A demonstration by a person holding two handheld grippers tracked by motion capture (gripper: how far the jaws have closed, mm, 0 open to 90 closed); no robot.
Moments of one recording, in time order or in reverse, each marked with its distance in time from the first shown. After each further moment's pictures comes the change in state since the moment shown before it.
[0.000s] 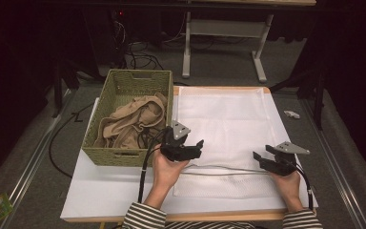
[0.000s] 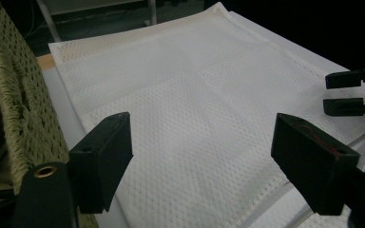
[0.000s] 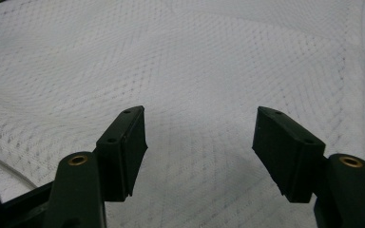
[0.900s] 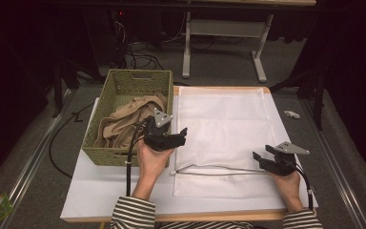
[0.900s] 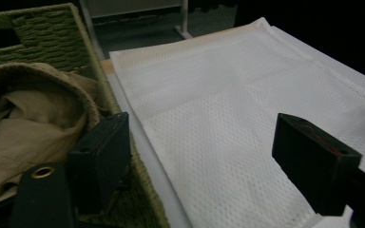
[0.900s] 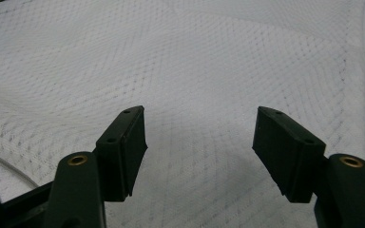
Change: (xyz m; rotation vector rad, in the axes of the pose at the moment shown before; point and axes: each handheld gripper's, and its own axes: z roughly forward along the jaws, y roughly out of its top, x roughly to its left) left arm 0.032 0.041 -0.008 -0.075 0.102 0.015; right arm 0.001 0.000 0.000 0.001 0.002 -0.004
